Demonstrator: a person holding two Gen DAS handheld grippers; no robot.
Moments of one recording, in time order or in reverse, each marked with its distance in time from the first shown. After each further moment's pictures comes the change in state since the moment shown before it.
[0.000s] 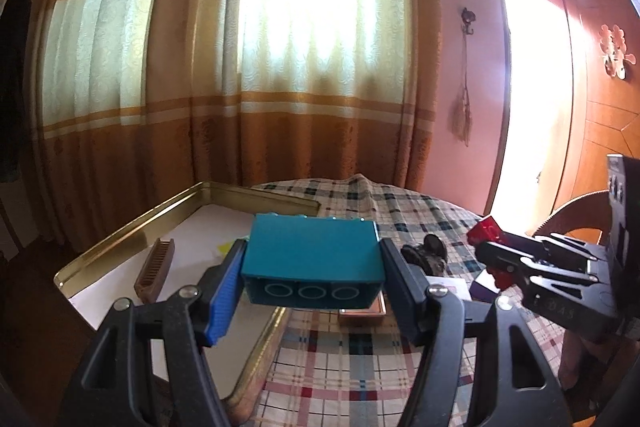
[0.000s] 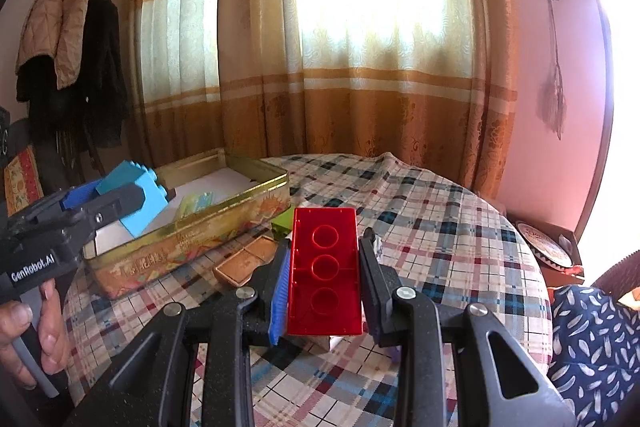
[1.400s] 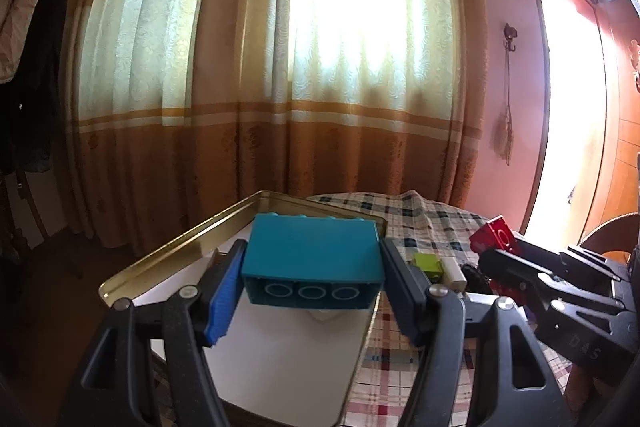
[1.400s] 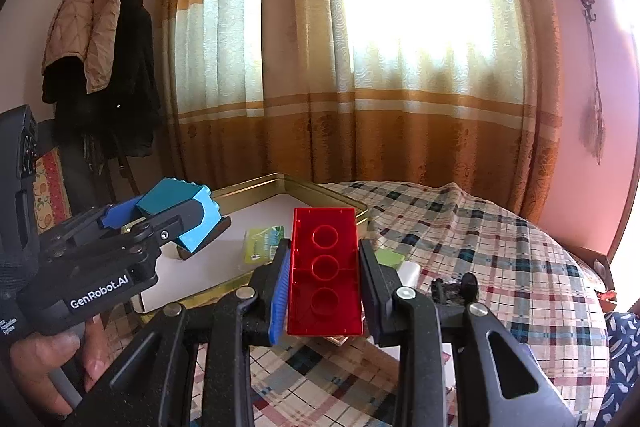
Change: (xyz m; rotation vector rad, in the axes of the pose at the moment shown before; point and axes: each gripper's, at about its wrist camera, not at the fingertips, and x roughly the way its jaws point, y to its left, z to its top) left arm 0.003 0.049 0.003 -0.056 -0.041 0.128; right arm 0.026 0.069 0.022 -0.022 -0.066 0.116
